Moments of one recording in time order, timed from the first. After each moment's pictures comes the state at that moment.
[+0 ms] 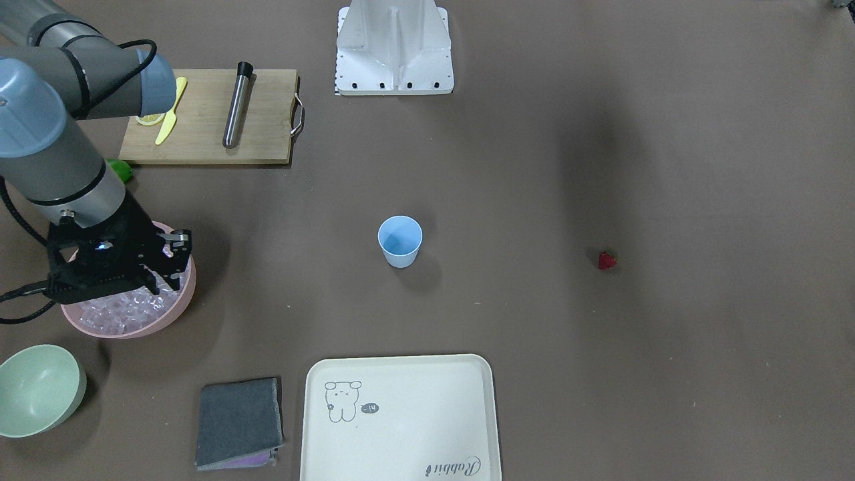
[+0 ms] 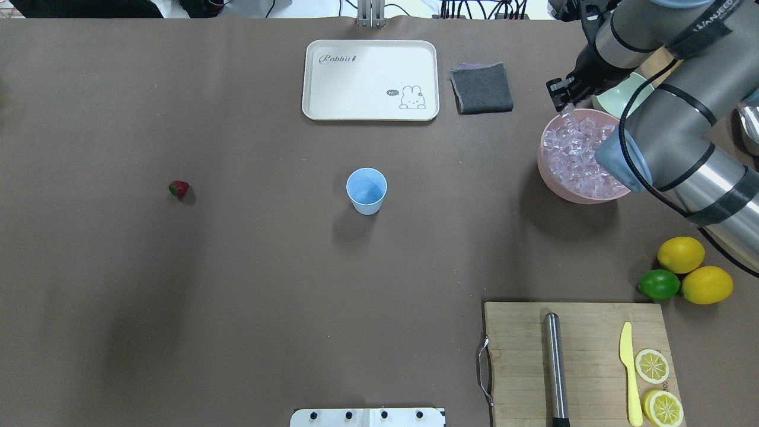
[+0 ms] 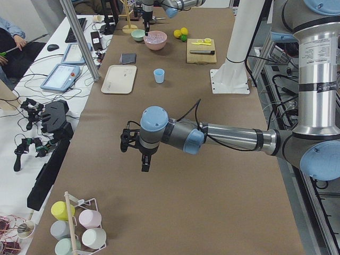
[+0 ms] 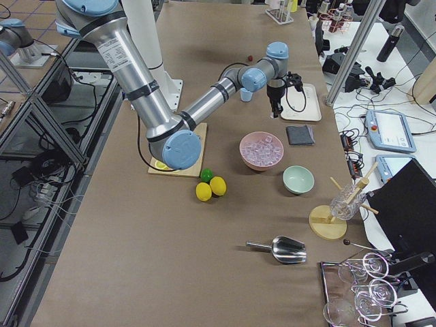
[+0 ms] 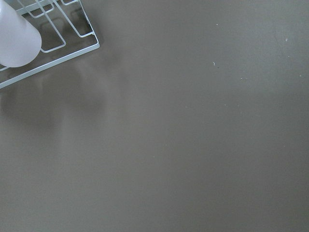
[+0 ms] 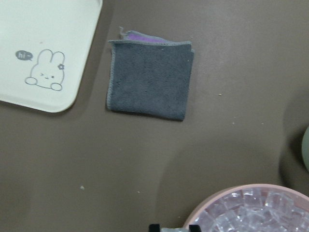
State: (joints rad) left arm -1.55 -1.47 -1.78 -1.83 -2.38 -0.30; right arm 0.96 -0.98 1.68 -1.60 2.08 0.67
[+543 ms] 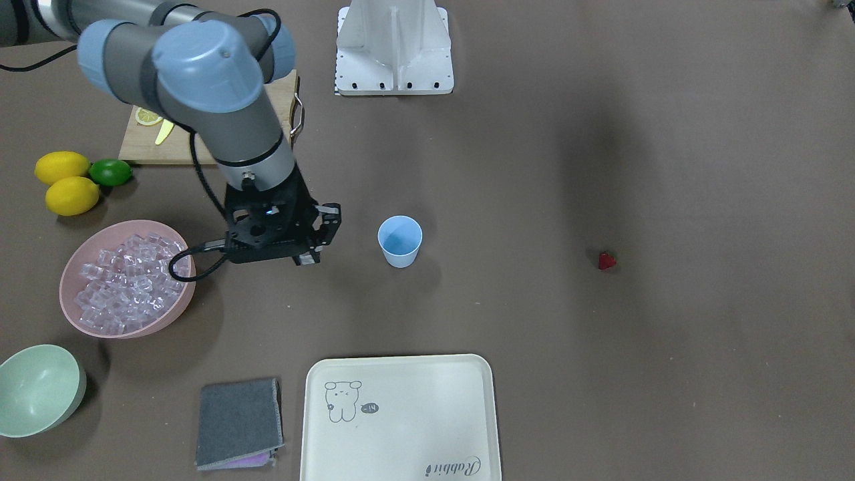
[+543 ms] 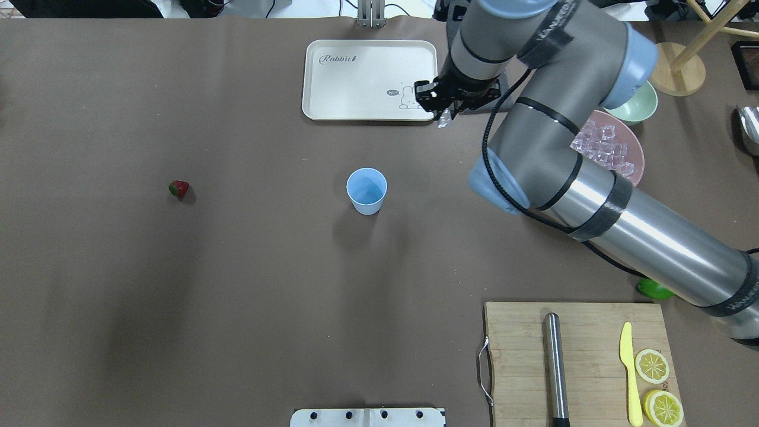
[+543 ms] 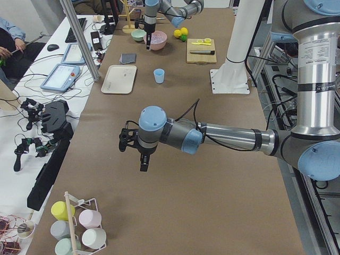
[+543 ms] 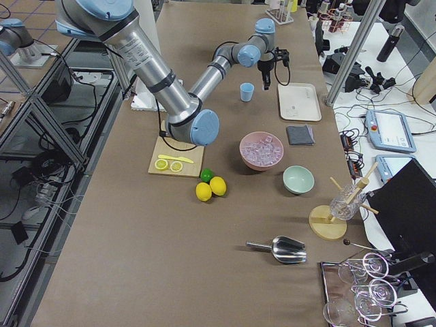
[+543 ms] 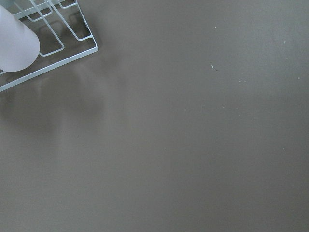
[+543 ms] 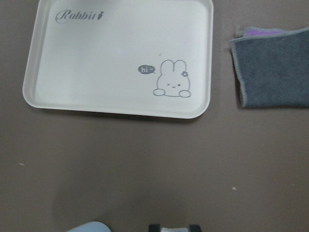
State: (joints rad) left arm -1.54 -1.48 -1.77 -1.83 -2.38 -0.30; right arm 0.76 -0.75 1.58 -1.60 1.96 0.99
